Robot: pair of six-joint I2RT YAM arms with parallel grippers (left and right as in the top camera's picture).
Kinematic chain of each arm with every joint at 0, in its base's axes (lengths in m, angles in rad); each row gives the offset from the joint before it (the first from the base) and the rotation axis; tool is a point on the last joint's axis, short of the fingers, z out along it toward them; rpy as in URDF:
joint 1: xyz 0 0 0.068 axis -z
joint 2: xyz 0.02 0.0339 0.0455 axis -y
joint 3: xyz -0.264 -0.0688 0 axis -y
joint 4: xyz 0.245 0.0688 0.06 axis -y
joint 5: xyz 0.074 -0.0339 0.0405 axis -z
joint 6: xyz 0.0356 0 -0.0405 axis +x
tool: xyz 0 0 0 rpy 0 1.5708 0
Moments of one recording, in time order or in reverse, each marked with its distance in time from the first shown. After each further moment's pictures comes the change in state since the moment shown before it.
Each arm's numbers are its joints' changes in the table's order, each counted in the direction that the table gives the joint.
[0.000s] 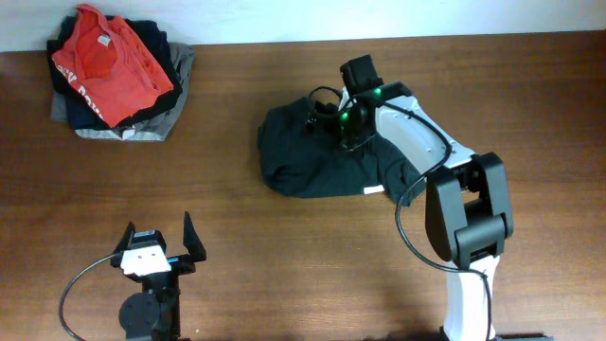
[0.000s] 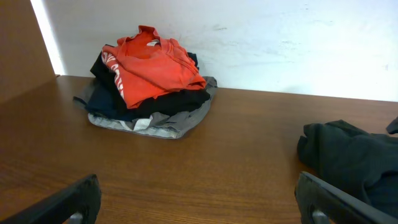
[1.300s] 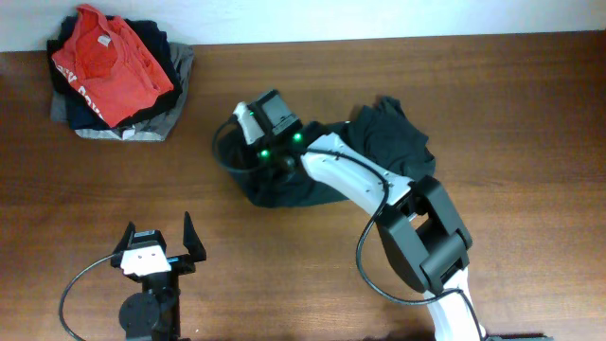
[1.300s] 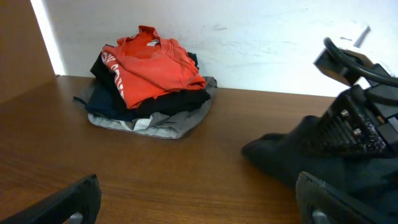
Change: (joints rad) left arm 0.000 0.000 0.000 0.000 0.000 0.000; right arm -0.362 -0.001 0.003 0.301 0.011 -0.402
